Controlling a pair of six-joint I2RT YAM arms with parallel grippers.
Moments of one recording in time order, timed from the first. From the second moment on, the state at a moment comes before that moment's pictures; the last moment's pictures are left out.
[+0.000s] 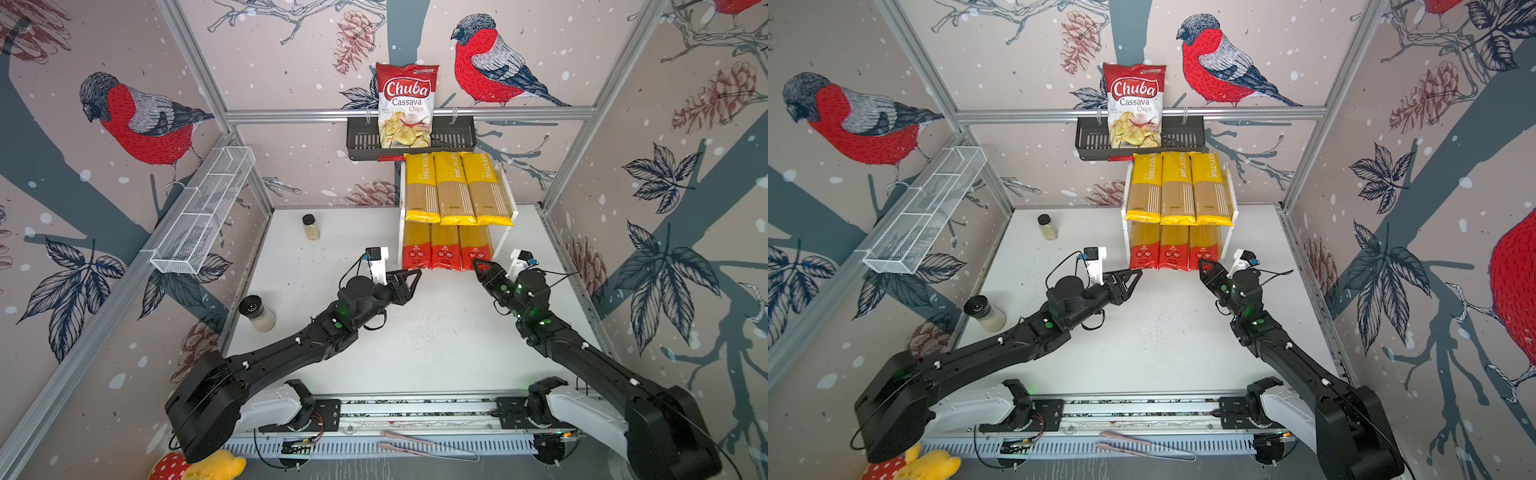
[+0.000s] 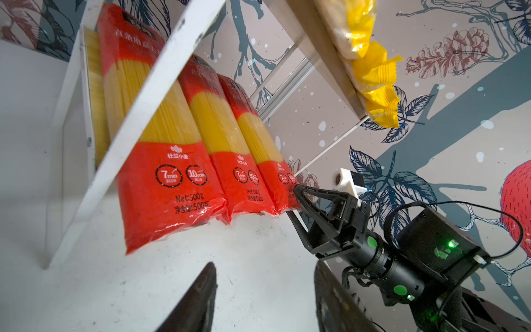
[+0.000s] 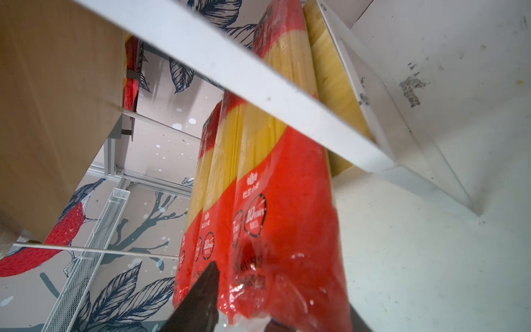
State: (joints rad) left arm -0.80 1.16 0.60 0.47 0.03 -0.72; right arm 0.37 1.02 0.43 0.34 -0.11 0.97
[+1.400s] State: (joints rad) left arm -0.32 1.12 0.12 0.89 -0.73 0.08; right arm 0.17 1.32 0.32 0.70 0.65 0.26
